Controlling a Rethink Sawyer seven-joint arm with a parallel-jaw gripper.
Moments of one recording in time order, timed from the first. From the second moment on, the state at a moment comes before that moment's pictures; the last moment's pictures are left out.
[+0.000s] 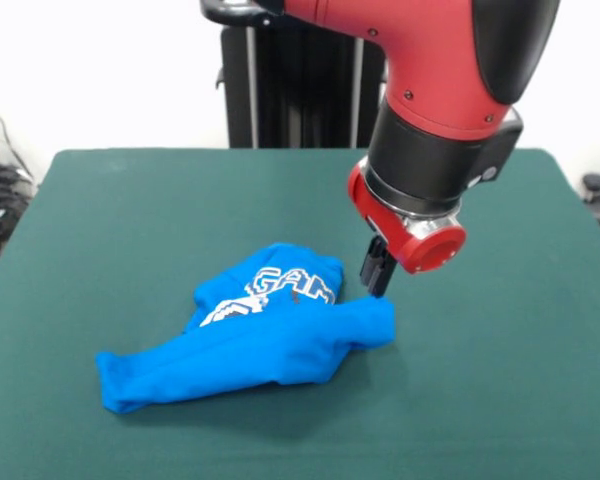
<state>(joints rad) 0.11 -0.27 -0.39 1.10 0.25 0.87 2.67</state>
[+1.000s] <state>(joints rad) 0.11 -0.23 -0.39 1.10 0.25 0.87 2.67</state>
